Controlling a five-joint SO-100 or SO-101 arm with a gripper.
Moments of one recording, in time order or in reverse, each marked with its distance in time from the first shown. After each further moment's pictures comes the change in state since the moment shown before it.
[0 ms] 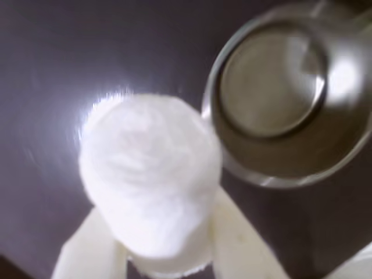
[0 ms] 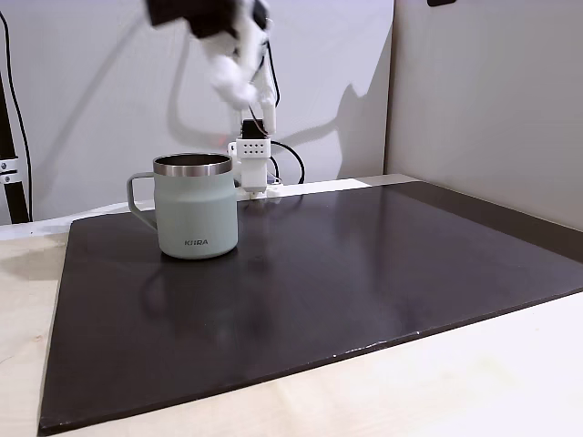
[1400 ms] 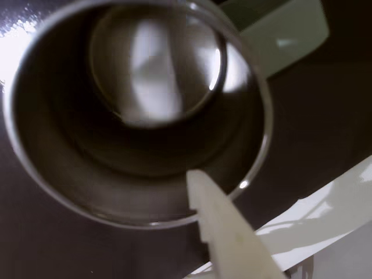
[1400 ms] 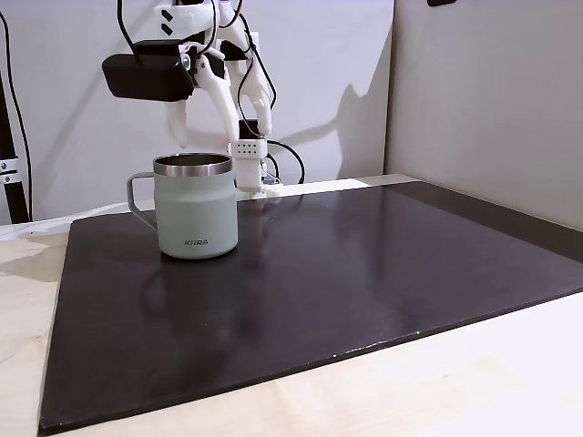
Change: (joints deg) arm 10.3 -1.4 16.3 0.5 -19.6
